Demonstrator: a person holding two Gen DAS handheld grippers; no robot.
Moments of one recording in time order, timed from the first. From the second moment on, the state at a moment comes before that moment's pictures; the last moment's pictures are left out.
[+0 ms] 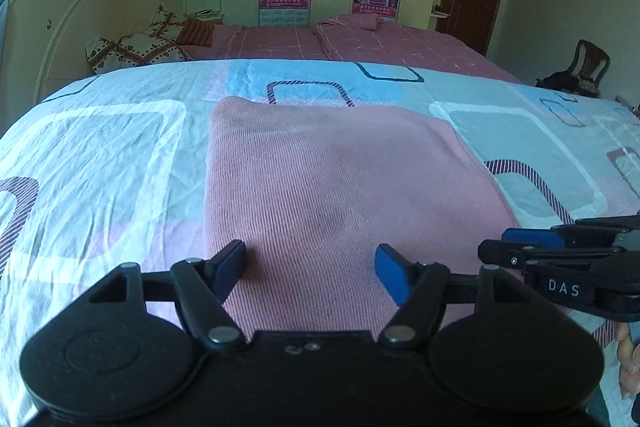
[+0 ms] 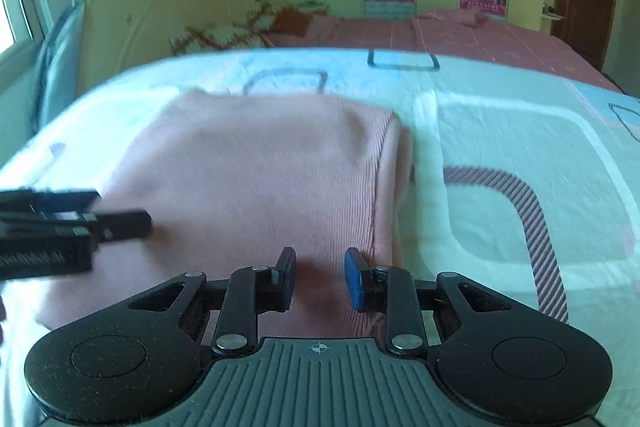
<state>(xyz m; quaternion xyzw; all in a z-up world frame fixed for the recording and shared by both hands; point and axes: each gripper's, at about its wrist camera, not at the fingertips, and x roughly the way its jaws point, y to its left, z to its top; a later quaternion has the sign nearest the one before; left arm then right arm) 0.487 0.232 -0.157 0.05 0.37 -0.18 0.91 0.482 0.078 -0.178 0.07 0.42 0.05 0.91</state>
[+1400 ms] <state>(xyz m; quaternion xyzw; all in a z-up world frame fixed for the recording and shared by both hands) 0.414 0.241 -0.151 0.01 0.44 -0.01 0.90 0.407 0.074 -0.160 0.06 0.38 0.02 0.92</state>
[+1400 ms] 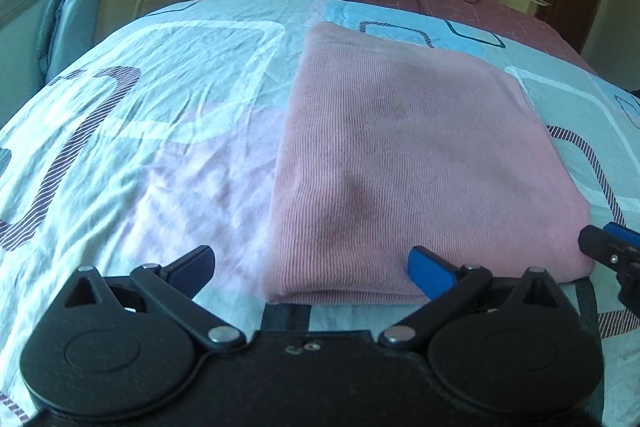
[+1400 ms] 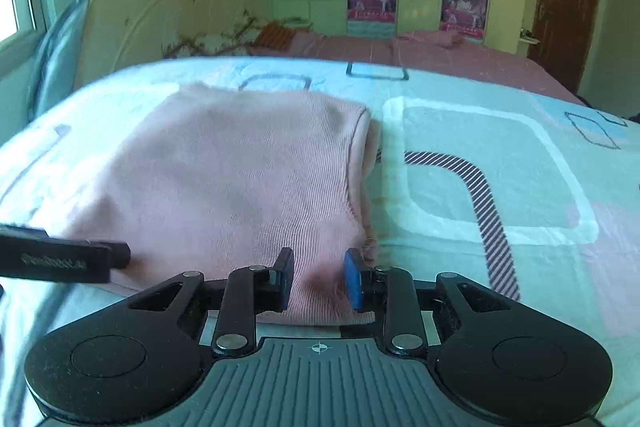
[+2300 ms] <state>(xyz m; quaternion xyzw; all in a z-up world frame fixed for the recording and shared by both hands) 0.106 0.235 0.028 0.04 0.29 0.01 0.96 0.098 0.052 0.031 0.07 0.27 0.03 0.96</state>
